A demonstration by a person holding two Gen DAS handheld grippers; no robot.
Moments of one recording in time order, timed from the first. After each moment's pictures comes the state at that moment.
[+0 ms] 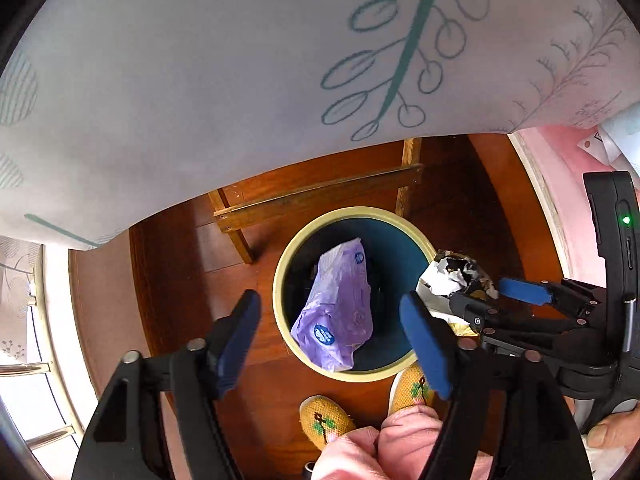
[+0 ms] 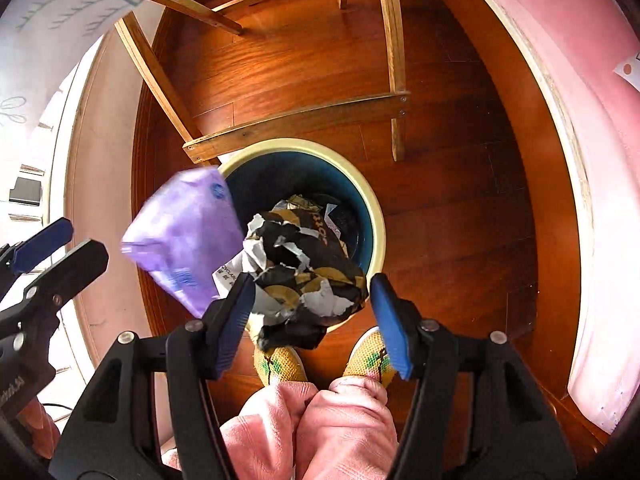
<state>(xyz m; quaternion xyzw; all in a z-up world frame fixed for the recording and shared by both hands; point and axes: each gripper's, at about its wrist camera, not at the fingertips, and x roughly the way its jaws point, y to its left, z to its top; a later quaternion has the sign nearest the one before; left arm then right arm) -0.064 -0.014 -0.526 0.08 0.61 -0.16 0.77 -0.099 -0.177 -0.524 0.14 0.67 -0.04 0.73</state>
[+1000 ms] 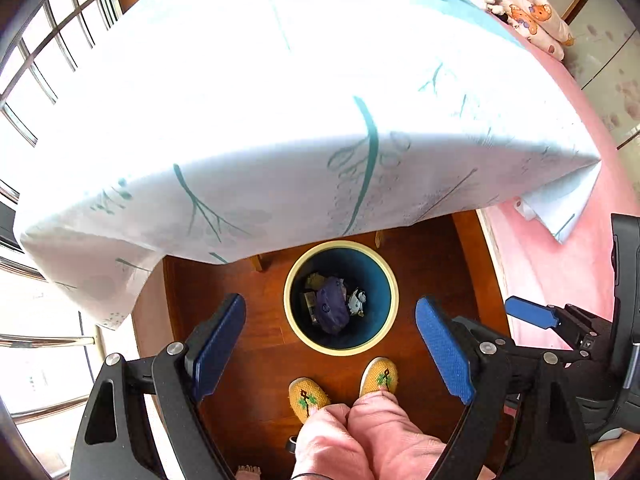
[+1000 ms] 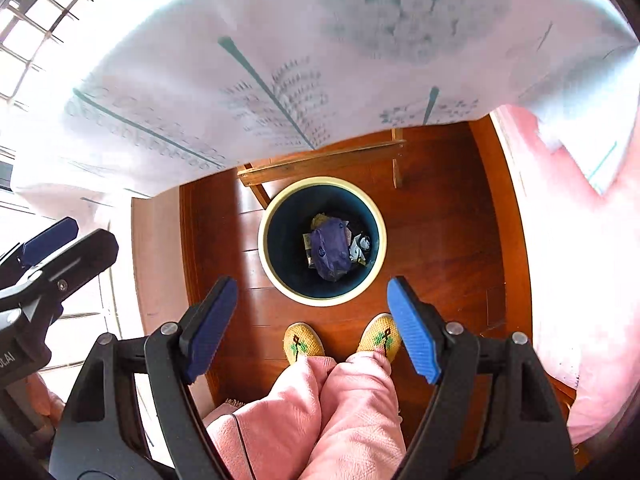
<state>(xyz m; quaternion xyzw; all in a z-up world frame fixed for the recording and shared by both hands) -0.086 0.024 -0.302 0.03 0.59 -0.16 0.79 -0.110 -0.153 -0.316 0.14 0.64 -0.03 0.76</state>
